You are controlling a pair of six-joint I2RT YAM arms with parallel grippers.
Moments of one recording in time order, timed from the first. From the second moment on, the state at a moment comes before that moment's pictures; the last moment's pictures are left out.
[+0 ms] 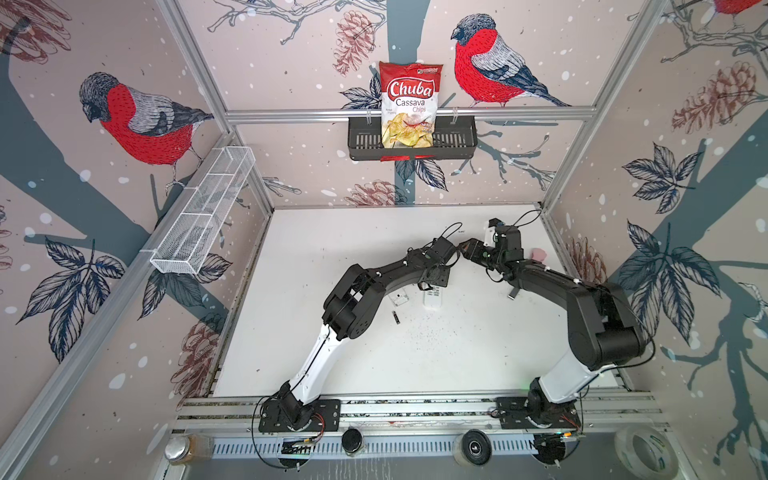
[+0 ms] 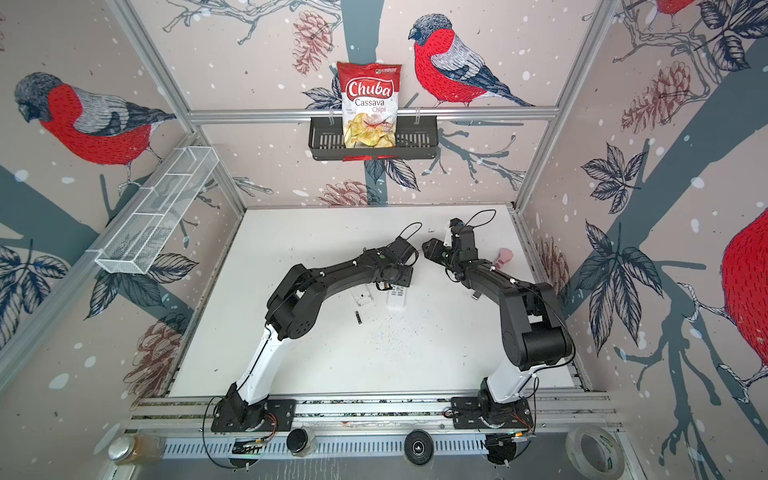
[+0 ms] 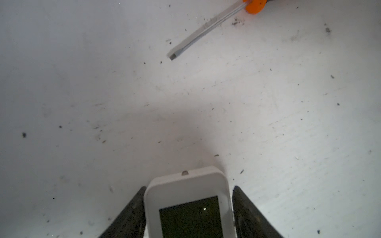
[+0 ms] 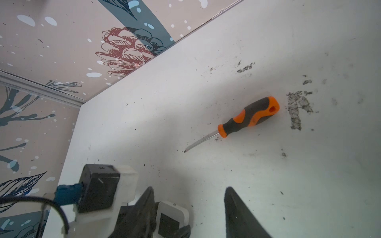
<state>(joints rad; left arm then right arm) -0.82 2.33 1.82 -0.55 -0.11 -0.49 0.24 1.66 0.94 0.13 -0.30 0.52</state>
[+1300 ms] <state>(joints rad) -0.61 1.96 1.57 -0.42 0.30 -0.42 0.12 1.56 0.65 0.52 -0.61 0.64</state>
